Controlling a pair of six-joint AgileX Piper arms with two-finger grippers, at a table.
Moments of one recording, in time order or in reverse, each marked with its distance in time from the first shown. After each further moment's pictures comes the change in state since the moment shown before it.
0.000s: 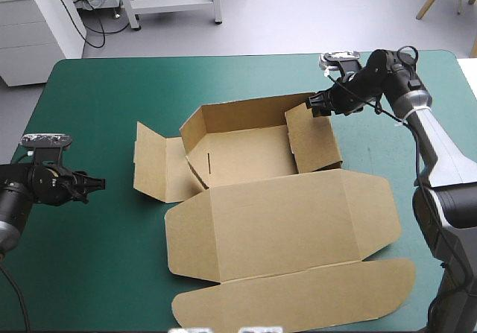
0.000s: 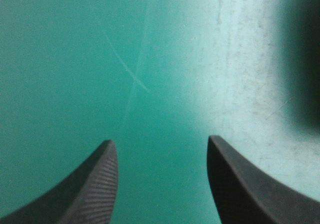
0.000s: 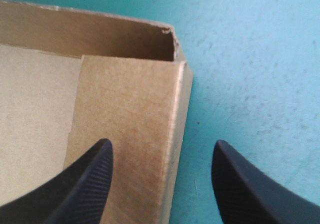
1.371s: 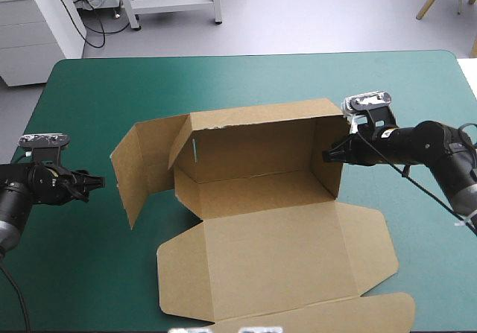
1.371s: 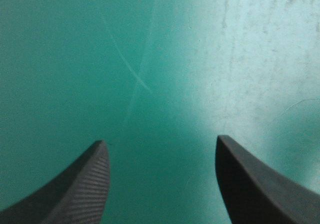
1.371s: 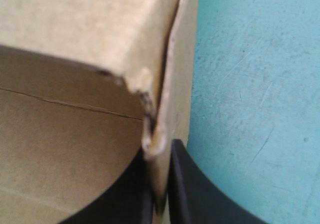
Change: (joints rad) left arm 0.000 0.001 0.000 0.012 -0.004 -0.050; right arm -0.005 -0.626 0.717 0.177 -0.263 -0.204
